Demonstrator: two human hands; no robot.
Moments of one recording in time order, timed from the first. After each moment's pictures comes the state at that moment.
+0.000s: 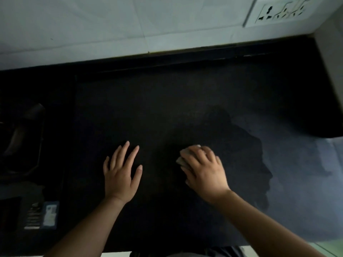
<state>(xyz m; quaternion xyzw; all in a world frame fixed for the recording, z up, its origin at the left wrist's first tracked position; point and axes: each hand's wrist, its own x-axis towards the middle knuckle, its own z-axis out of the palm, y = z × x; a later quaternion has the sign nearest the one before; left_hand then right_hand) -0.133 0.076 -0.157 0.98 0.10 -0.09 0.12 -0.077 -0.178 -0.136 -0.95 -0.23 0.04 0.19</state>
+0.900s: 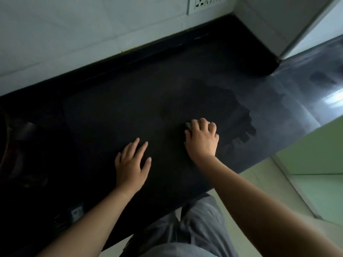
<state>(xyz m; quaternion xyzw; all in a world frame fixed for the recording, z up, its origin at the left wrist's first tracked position) -0.163 0.114 -0.142 0.97 -0.09 -0.10 0.19 -0.140 -0.107 -0.135 -0.97 0.19 0.03 0.14</state>
